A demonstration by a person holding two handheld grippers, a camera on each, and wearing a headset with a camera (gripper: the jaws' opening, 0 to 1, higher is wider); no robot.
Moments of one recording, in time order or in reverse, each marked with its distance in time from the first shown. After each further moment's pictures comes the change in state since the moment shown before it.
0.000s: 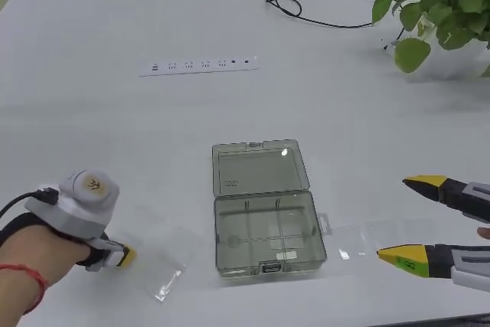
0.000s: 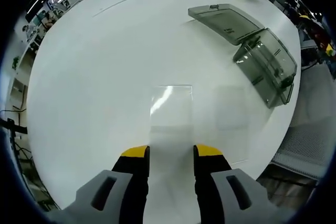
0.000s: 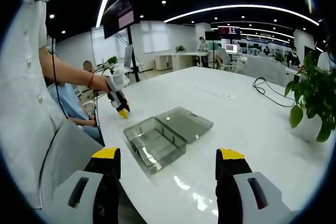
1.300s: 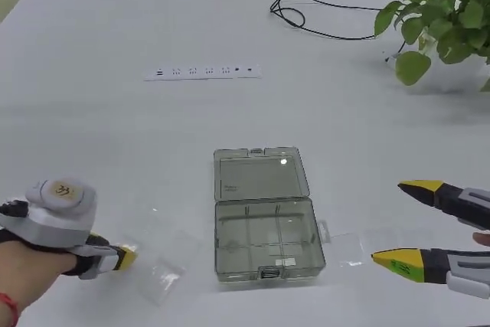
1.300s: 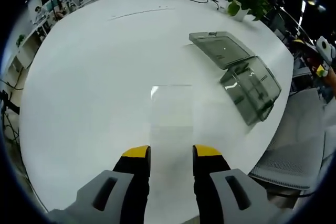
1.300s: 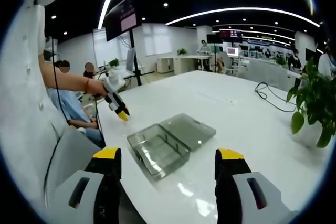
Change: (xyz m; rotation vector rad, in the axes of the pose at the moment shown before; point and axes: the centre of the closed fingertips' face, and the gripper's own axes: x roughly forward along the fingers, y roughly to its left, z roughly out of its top) left arm -0.030 -0.018 0.007 -0.152 -0.184 -0.080; right arm 0.003 0.011 0.022 -0.010 -0.029 0.011
